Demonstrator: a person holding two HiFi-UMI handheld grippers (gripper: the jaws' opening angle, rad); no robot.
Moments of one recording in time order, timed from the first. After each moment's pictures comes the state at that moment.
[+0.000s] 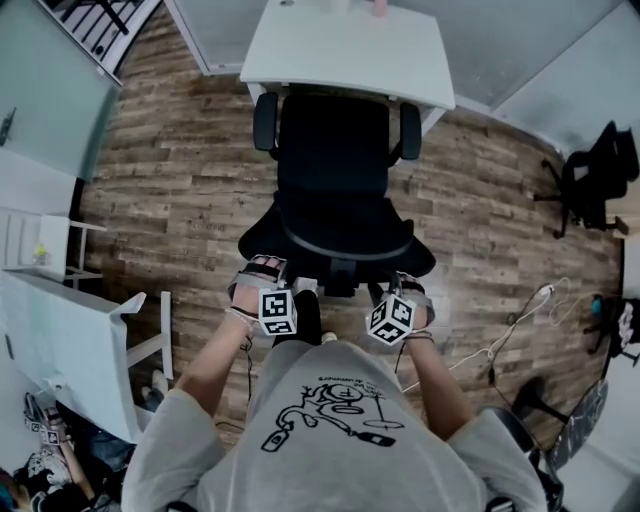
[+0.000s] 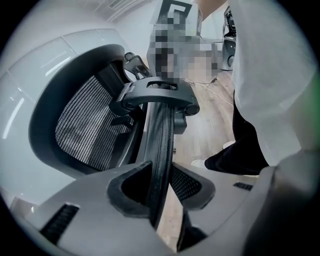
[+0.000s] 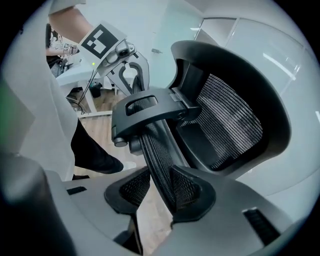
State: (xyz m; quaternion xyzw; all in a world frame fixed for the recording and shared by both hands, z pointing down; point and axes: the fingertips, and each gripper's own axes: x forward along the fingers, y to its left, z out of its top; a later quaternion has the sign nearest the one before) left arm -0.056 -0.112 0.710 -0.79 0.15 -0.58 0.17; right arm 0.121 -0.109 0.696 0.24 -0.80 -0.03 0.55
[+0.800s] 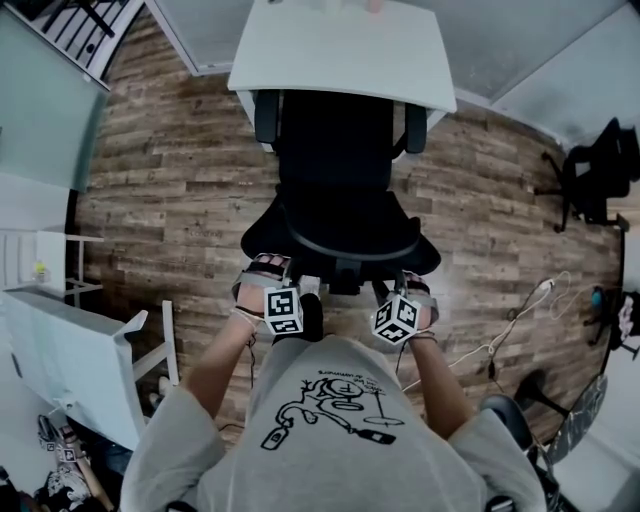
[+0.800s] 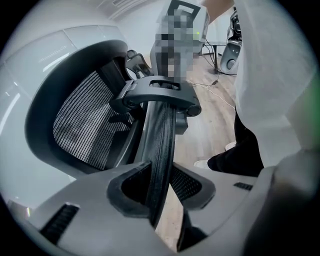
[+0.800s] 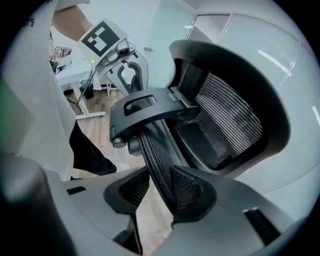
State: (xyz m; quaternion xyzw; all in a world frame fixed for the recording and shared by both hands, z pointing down) left arm -0.045 -0.178 0.712 -0.79 0.14 -0.58 0.15; right arm 0.131 -0.171 0.697 0.27 -0.79 -0.02 0.55
